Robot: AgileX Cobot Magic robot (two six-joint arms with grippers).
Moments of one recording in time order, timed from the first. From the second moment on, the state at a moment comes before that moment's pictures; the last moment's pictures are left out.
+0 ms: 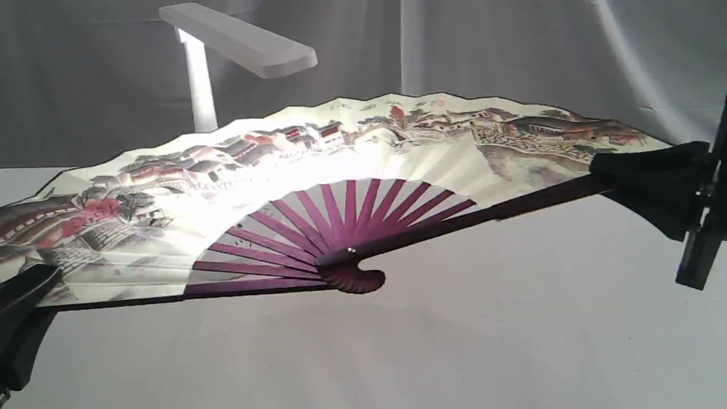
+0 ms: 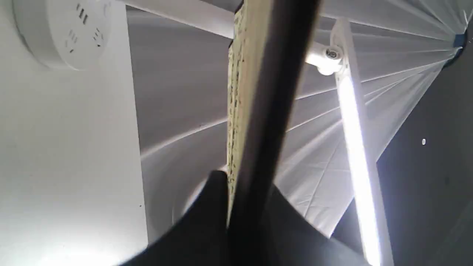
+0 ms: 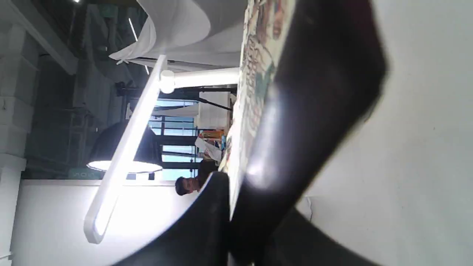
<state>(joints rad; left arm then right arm) -0.61 0.94 -0.10 -0.58 -0.72 -1.31 -0.37 1.59 -0.73 1.67 1.30 -0.86</state>
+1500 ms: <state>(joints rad) -0.58 1.24 -0.24 -0.48 -0.79 -1.45 -0.40 1.62 -0.73 1.69 1.07 -0.89</state>
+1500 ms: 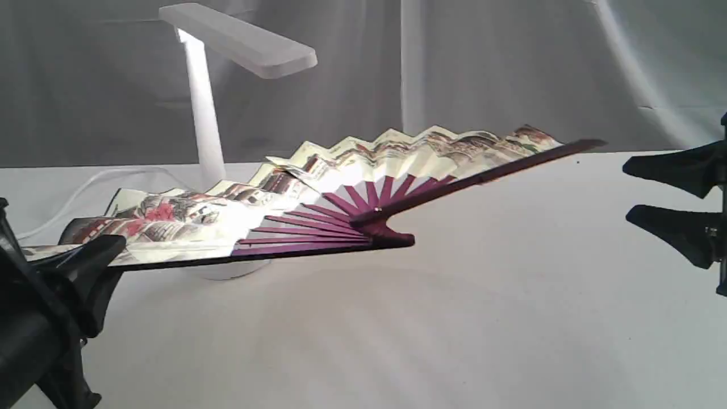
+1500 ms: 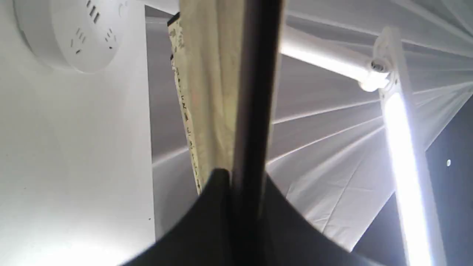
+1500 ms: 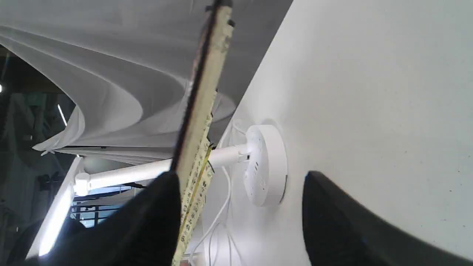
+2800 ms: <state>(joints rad) -0.58 1.89 -0.57 -0.05 -0.92 -1.39 -0.40 1.62 -0.73 1.46 1.01 -1.03</state>
